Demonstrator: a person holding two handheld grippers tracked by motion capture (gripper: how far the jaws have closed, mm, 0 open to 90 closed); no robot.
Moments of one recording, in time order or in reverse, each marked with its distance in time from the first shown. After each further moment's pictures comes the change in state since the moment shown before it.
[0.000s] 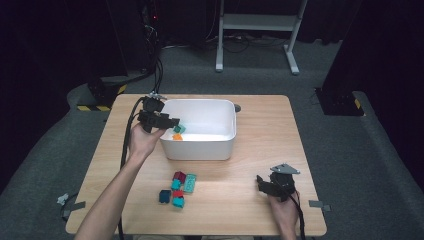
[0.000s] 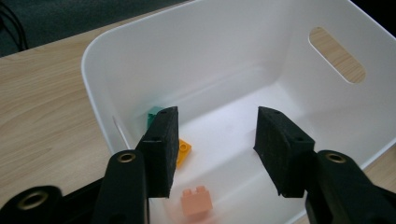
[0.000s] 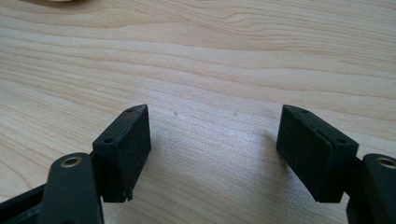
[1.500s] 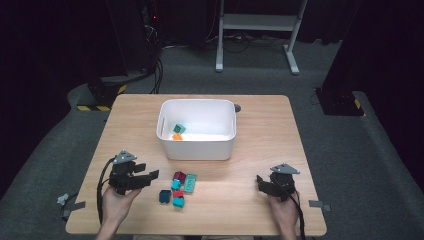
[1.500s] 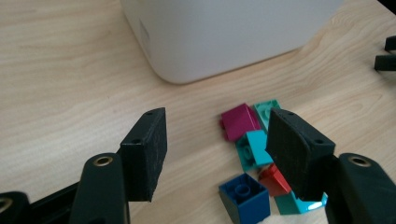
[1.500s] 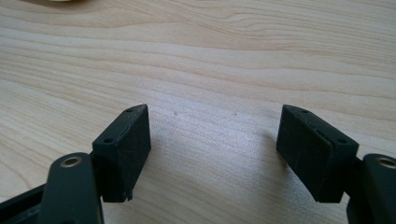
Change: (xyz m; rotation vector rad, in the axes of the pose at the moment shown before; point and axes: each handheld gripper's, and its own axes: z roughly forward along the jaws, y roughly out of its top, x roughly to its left) left arm -0.016 -0.171 -0.047 -0.049 -0.039 -0.101; right arm 0.000 0.000 0.000 0.001 0.000 0.003
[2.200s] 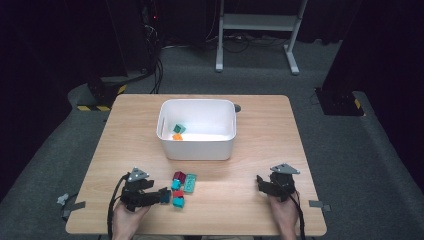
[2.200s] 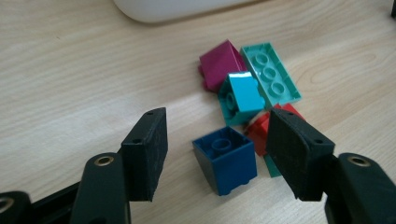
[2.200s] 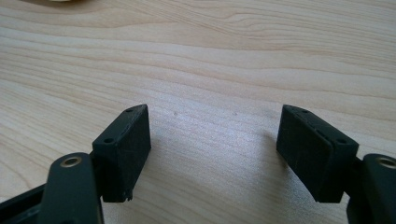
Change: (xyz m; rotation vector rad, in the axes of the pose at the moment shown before) left arm -0.026 -0.041 0.027 0.075 0.006 0.019; right arm 0.000 0.000 0.000 0.000 0.000 0.000
